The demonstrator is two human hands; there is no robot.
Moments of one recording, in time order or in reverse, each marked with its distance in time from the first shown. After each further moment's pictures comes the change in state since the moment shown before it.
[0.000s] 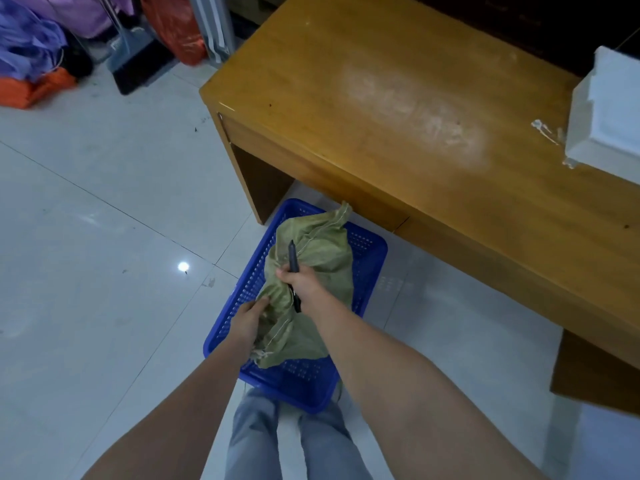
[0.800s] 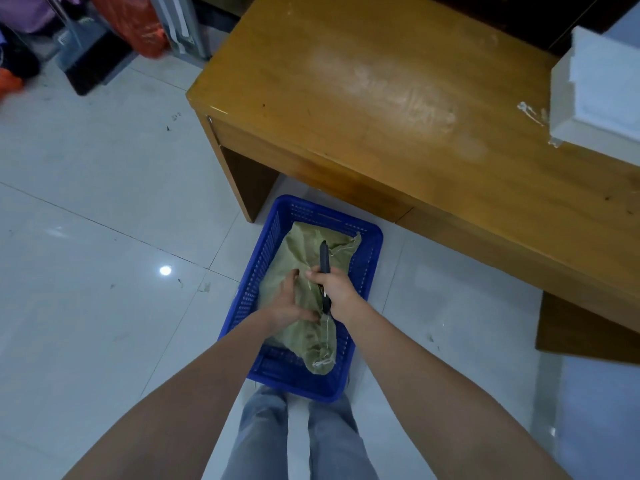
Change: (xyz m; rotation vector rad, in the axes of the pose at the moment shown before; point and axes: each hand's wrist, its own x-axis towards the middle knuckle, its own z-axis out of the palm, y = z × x) left_hand -0.006 0.059 0.011 0.668 -0.473 0.261; right_hand -0.022 -0.007 -0.005 0.114 0.192 -0.023
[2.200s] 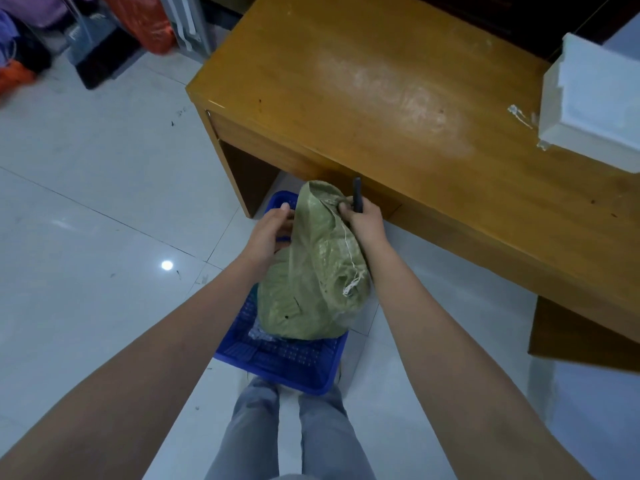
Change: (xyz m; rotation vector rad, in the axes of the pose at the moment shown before) left_hand -0.035 0.091 -0.027 -0.525 0.258 0.320; right_hand -0.031 -0.101 -0.044 -0.293 0.177 -0.482
